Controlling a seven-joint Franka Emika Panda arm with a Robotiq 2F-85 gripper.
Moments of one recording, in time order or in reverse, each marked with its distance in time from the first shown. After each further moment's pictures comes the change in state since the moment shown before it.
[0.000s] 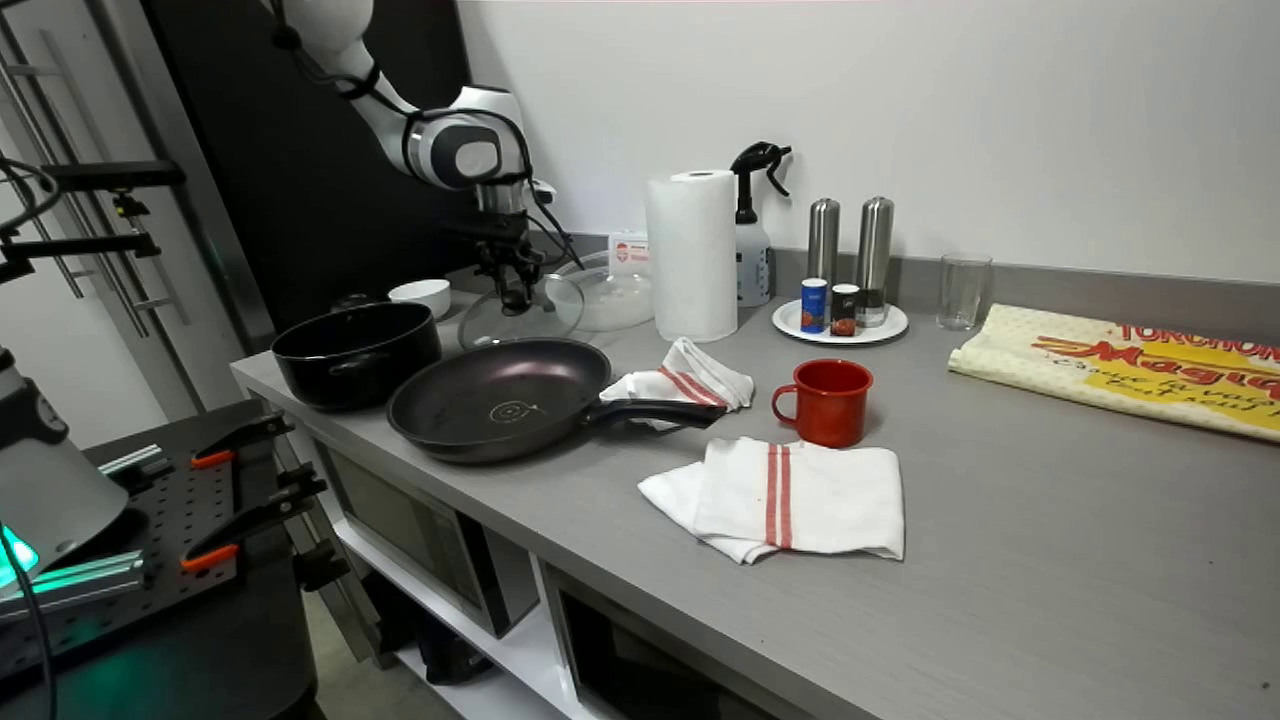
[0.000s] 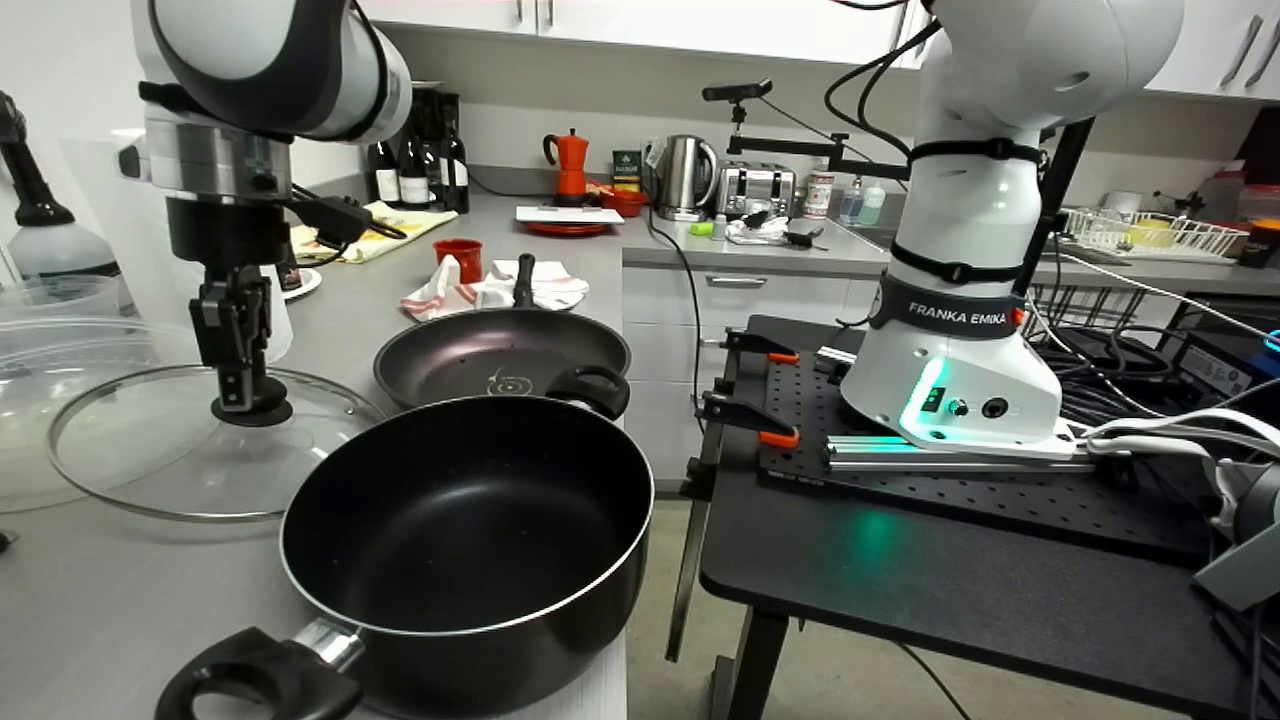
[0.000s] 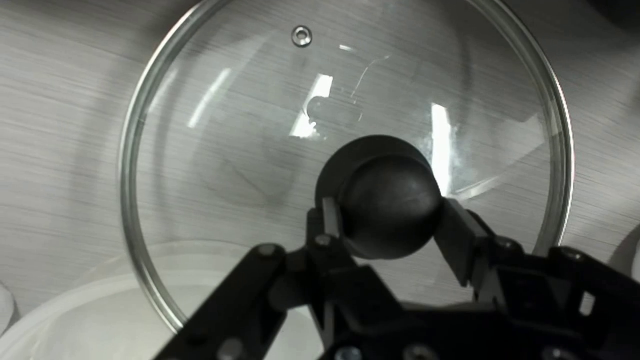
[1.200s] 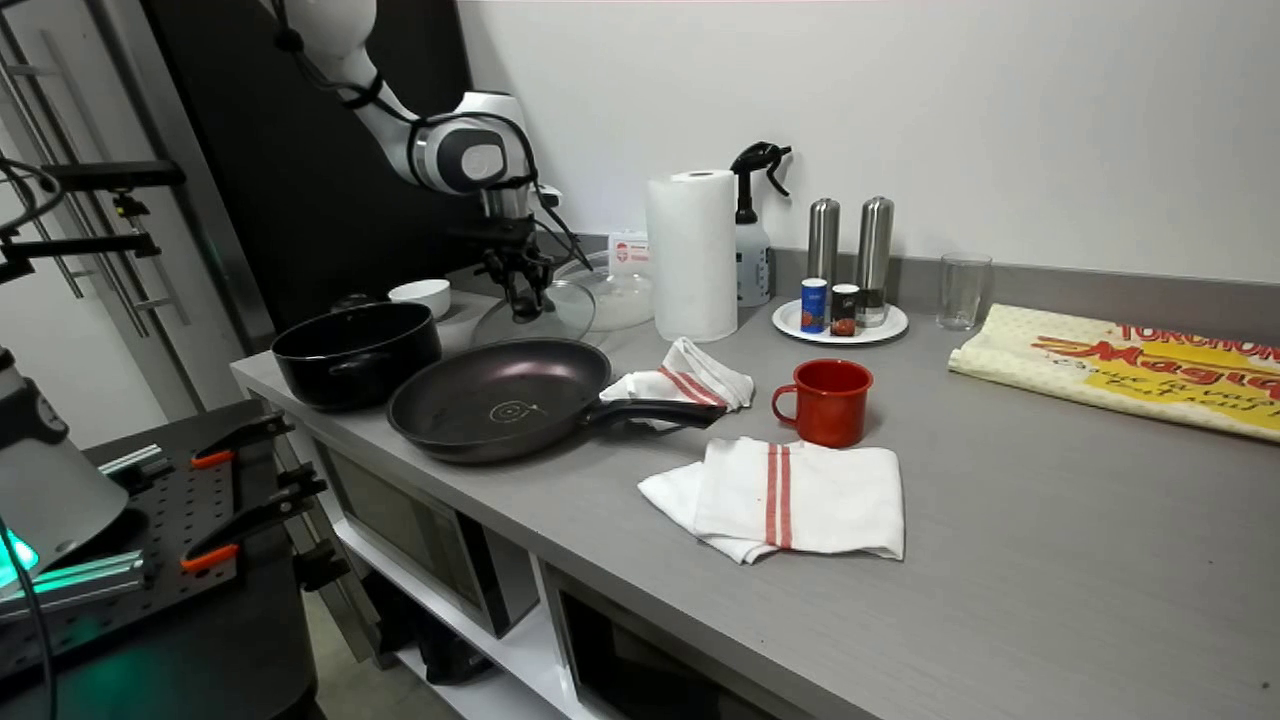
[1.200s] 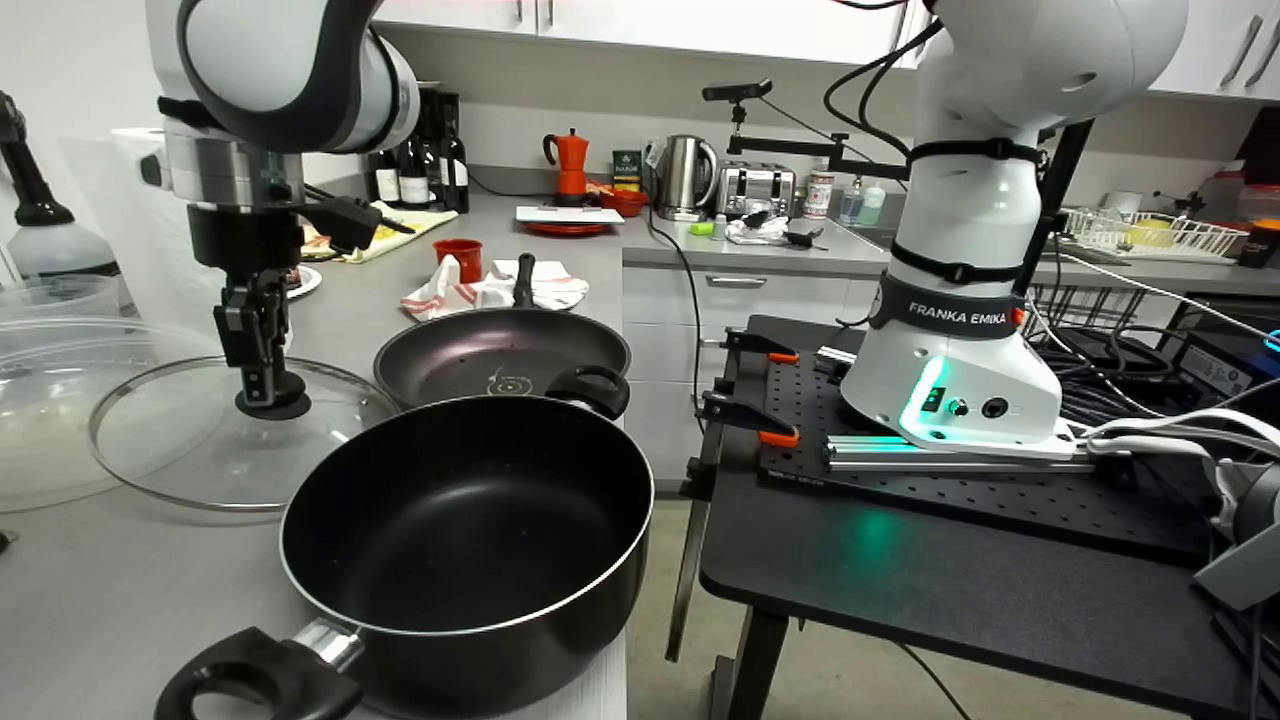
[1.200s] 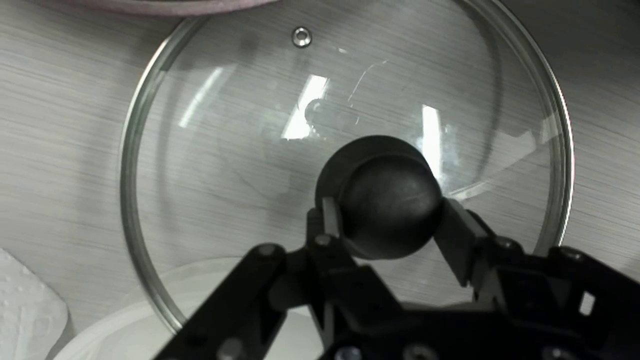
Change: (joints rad) arm 0.032 0.005 -0.062 -0.003 -0.054 0.014 0.040
